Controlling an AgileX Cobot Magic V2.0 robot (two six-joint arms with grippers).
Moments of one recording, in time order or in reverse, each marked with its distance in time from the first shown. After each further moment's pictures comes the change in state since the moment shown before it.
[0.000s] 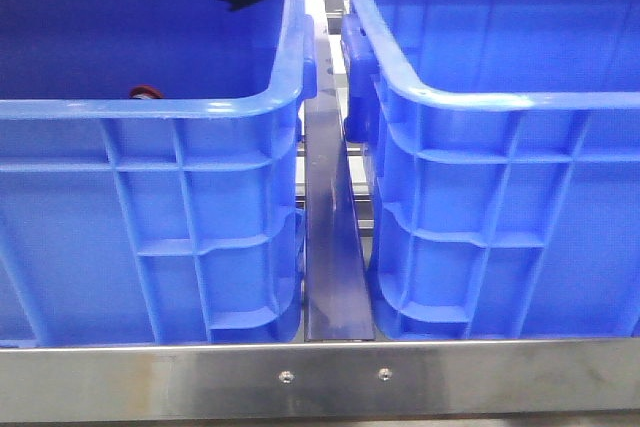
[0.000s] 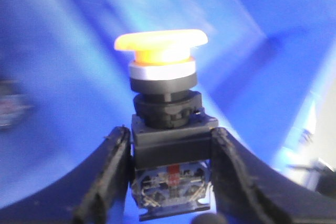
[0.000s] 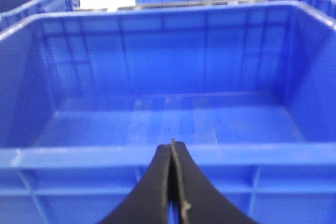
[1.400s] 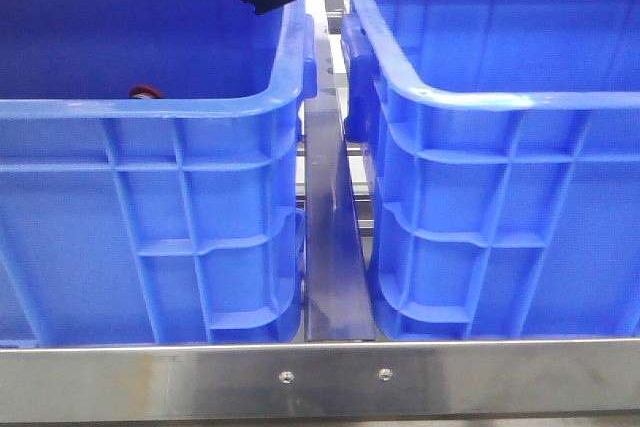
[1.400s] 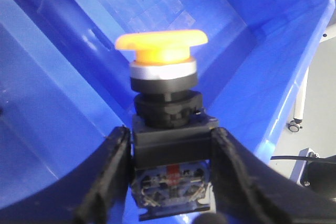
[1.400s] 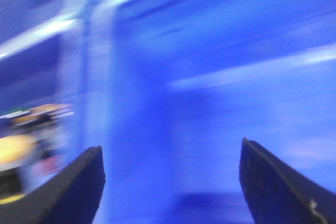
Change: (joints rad) left arm -0.037 0.000 0.000 0.000 0.000 0.004; right arm 0.059 0.978 -0.912 0.731 0.574 -0.208
